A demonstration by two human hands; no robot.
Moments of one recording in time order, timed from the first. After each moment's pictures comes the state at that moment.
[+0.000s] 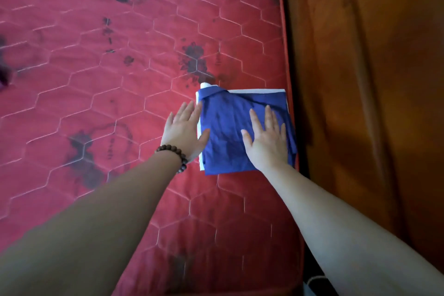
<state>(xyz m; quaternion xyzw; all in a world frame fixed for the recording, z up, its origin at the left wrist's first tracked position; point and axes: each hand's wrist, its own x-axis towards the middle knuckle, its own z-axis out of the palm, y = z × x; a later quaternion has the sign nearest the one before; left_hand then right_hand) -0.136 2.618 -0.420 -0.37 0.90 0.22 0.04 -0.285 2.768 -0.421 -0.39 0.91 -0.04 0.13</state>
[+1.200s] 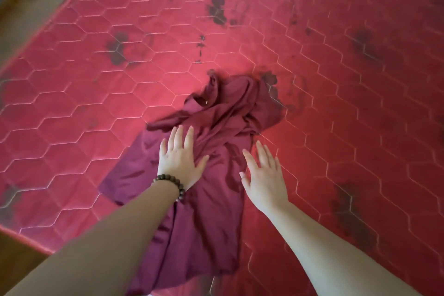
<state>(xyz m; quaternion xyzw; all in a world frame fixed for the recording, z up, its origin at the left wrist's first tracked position) 0.481 2.224 -0.418 -0.57 0.81 0.12 0.05 0.295 2.337 -0.426 -0.59 0.78 -0.04 0.20</state>
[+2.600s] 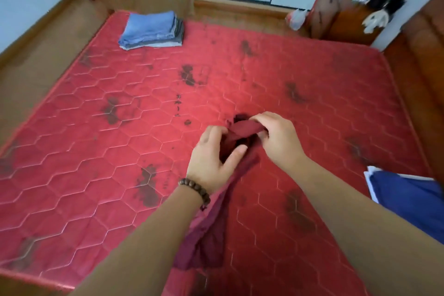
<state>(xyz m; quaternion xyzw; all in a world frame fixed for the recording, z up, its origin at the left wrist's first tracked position) 0.393 2.267 -0.138 -0.36 0.82 0.33 -0.30 0.227 2.316 -0.109 -0.59 0.74 -0.30 0.10</state>
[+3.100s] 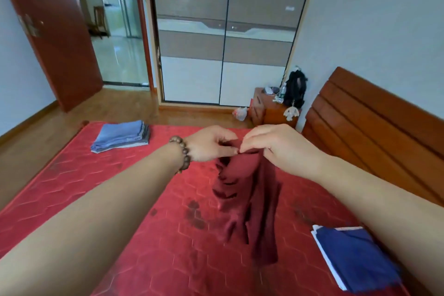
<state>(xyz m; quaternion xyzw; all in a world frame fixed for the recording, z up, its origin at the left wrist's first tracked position) 0.303 2.245 0.131 -0.04 0.91 0.40 -0.08 0.185 2.421 0.175 -0.74 0.64 -0.19 -0.05</state>
